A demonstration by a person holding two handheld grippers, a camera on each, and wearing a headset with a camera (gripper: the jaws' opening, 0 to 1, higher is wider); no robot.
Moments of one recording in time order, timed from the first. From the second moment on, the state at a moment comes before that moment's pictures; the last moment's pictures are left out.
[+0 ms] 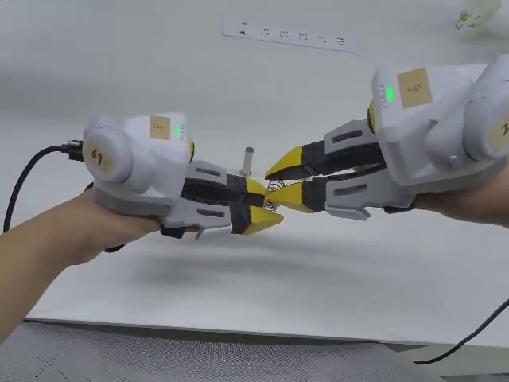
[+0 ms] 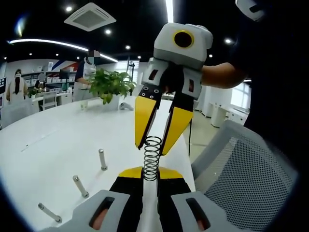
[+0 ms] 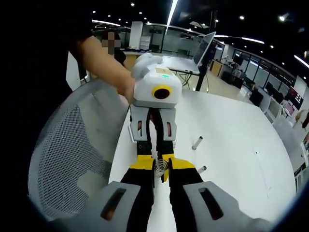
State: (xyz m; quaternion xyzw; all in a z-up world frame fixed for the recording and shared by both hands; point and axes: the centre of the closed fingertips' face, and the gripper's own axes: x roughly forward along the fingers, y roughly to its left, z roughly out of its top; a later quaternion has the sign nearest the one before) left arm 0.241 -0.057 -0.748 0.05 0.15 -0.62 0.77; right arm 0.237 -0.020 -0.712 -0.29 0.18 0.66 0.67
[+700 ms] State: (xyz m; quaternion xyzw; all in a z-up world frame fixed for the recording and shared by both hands) left arm 0.241 -0.055 -0.747 0.06 0.15 -0.62 0.77; right arm 0.235 -0.016 -0.709 -0.30 0.15 0.66 0.67
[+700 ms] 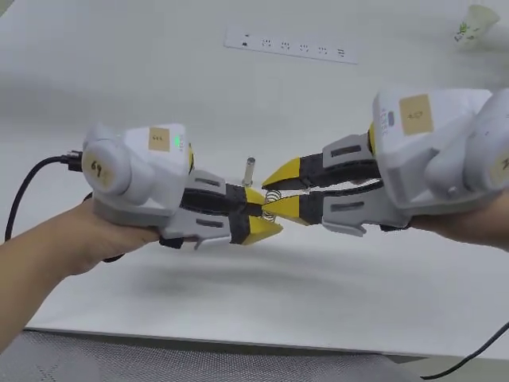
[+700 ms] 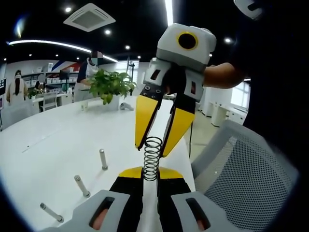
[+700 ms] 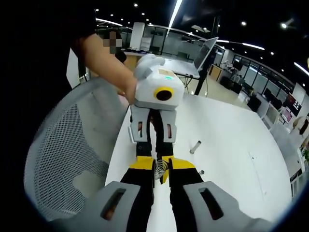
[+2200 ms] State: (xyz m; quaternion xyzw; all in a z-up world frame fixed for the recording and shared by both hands) left arm 0.242 -0.052 -0.739 0.03 0.14 -0.61 0.78; right arm 0.235 -0.023 -0.703 -0.21 0.18 0.65 0.71
